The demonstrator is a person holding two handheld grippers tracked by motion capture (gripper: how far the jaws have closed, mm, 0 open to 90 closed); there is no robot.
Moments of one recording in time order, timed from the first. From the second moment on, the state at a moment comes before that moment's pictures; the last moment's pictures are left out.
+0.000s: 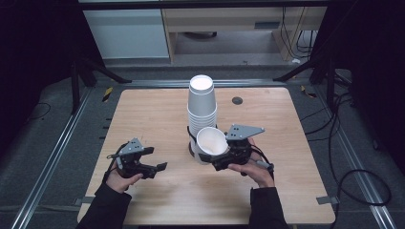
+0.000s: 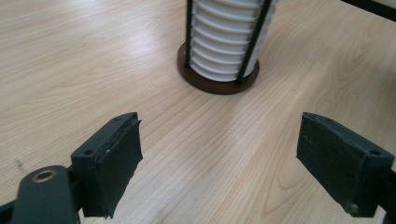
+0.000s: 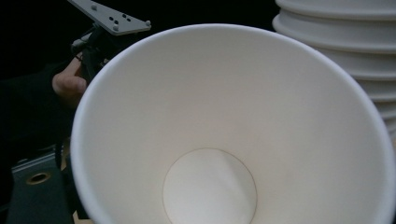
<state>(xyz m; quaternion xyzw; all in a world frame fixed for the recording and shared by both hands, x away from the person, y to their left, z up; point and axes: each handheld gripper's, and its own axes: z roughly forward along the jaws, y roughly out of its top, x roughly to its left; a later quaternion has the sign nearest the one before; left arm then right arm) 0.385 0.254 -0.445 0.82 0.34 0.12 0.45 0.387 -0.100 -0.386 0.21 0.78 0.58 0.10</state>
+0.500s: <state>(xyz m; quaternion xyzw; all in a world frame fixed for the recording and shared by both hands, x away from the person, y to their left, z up) 0.392 0.267 -0.451 0.81 0.37 0.14 0.43 0.389 -0.135 -0.374 0.26 0.78 0.55 0.15</state>
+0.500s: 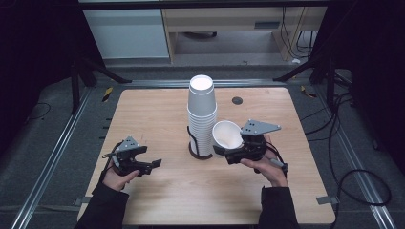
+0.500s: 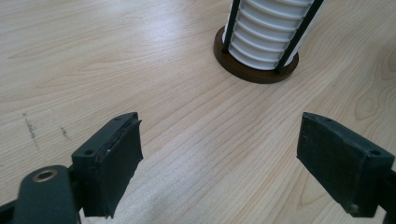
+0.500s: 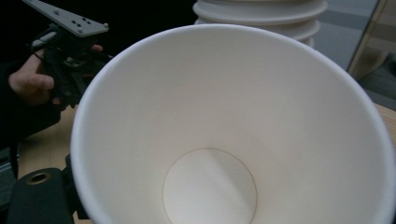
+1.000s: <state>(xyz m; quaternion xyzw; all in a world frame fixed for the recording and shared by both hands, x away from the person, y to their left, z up) 0.395 0.274 -0.452 0.81 0.39 0.14 0.42 0.400 -0.168 -0.385 0.34 0.76 0.51 0.20</state>
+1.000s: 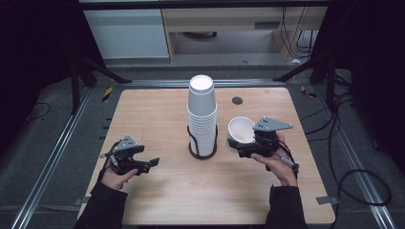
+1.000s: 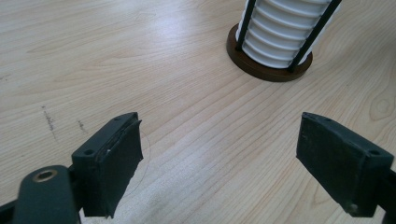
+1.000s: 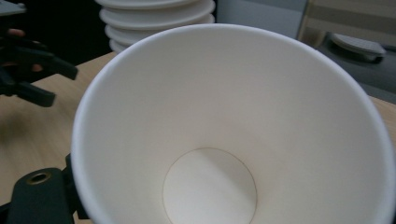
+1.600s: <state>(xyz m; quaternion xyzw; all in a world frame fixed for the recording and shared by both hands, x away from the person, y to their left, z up) 0.396 0.275 -0.455 0.81 0.39 0.14 0.42 0.424 -0.188 -0.398 0.44 0.72 0.46 0.28</state>
